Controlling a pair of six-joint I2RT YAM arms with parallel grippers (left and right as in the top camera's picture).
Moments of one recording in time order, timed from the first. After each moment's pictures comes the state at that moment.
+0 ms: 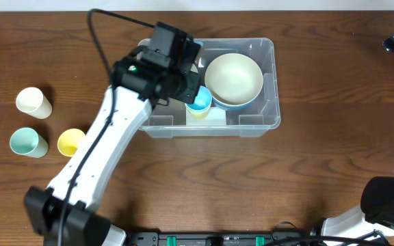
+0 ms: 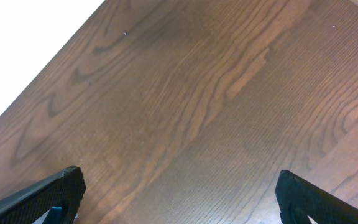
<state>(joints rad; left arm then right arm) -0.44 1.67 1.62 -1.00 0.15 -0.06 -0.37 1.77 2.00 -1.21 0.11 0.49</state>
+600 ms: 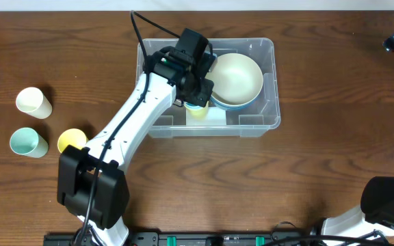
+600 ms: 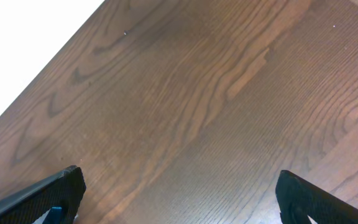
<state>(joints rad) -0.49 1.85 1.62 -0.97 0.15 -0.06 -0.37 1.77 2.00 -1.21 0.11 0.49</state>
